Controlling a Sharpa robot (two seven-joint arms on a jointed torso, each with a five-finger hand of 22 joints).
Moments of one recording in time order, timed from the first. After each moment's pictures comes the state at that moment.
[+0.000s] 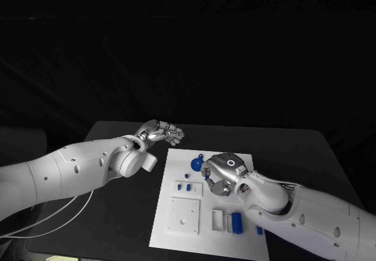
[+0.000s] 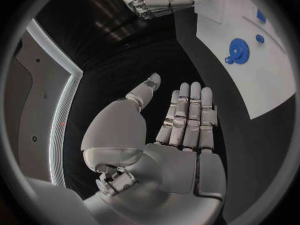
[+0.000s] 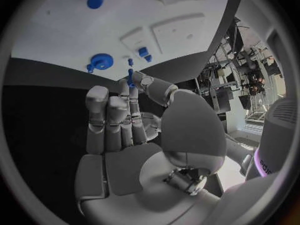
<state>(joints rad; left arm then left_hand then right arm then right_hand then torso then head) 1.22 -0.77 -0.12 1.30 -0.28 -0.27 0.26 1.07 -0.09 0.44 -0.28 0.06 0.84 0.17 0.30 0.49 1.14 0.13 0.15 0.18 0.88 0.13 0.57 0.32 0.06 0.56 0.02 0.99 0.68 1.00 -0.59 -0.03 1.51 -2.02 -0.39 -0.28 1.18 -0.26 0.91 -0.20 0.05 1.10 0.08 0.36 0.53 1.28 0.01 0.22 0.33 1.30 -0.09 1.21 0.82 0.19 1.32 -0.07 0.91 1.31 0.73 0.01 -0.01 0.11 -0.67</state>
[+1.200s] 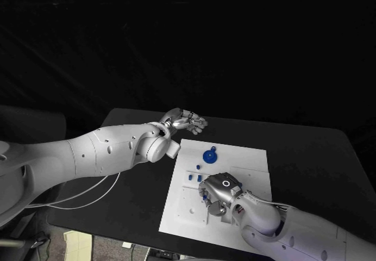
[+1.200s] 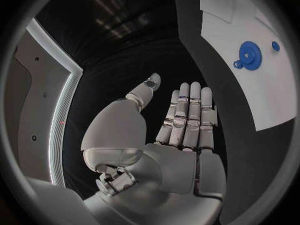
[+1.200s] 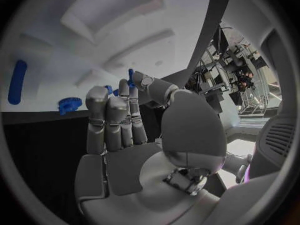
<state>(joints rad) 1.23 -0.69 -0.12 1.25 -0.25 -0.31 0.26 1.07 -0.09 0.44 -0.28 0.06 0.84 0.17 0.30 0.49 1.14 0.13 0.15 0.18 0.88 0.13 0.57 0.32 0.07 0.56 0.02 0.99 0.68 0.89 -0.48 -0.09 1.41 -2.04 -0.39 -0.25 1.18 -0.27 0.92 -0.20 0.05 1.10 0.08 0.36 0.53 1.28 0.01 0.22 0.34 1.30 -0.10 1.21 0.82 0.18 1.31 -0.07 0.91 1.31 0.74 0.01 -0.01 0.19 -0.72</state>
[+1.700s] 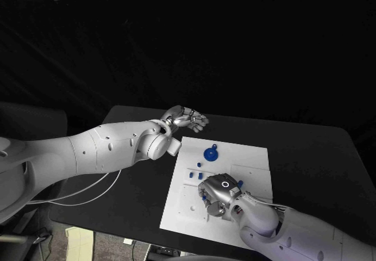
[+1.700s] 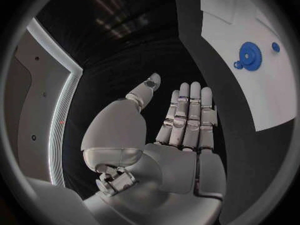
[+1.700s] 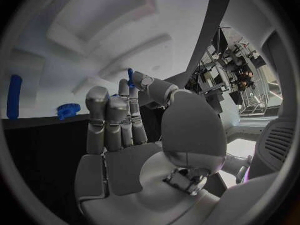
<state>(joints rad) 1.23 -0.69 -0.12 1.25 -0.25 -0.31 0.26 1.07 -0.09 0.44 -0.28 0.06 0.84 0.17 0.30 0.49 1.14 0.13 0.15 0.18 0.88 0.13 0.57 0.32 0.07 0.56 0.02 0.99 0.68 0.86 -0.47 -0.08 1.40 -2.04 -0.39 -0.25 1.18 -0.27 0.92 -0.20 0.05 1.10 0.08 0.36 0.53 1.28 0.01 0.22 0.34 1.30 -0.10 1.21 0.82 0.18 1.32 -0.07 0.91 1.31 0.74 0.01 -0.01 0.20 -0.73</state>
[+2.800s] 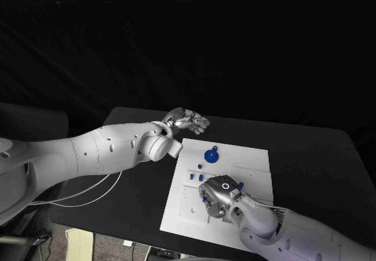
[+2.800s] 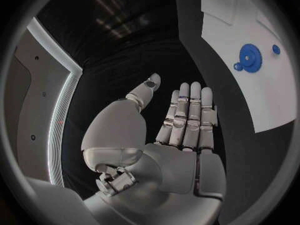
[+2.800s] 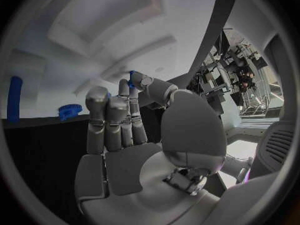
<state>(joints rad) 1.23 -0.69 -0.12 1.26 -0.25 -0.31 0.25 1.07 -0.08 0.44 -0.28 0.06 0.84 0.17 0.30 0.49 1.14 0.13 0.15 0.18 0.88 0.13 0.56 0.33 0.06 0.56 0.02 0.98 0.68 0.86 -0.46 -0.08 1.37 -2.05 -0.40 -0.26 1.18 -0.26 0.92 -0.20 0.05 1.10 0.08 0.36 0.53 1.28 0.01 0.22 0.34 1.30 -0.10 1.21 0.83 0.18 1.31 -0.08 0.91 1.31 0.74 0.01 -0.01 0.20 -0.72</state>
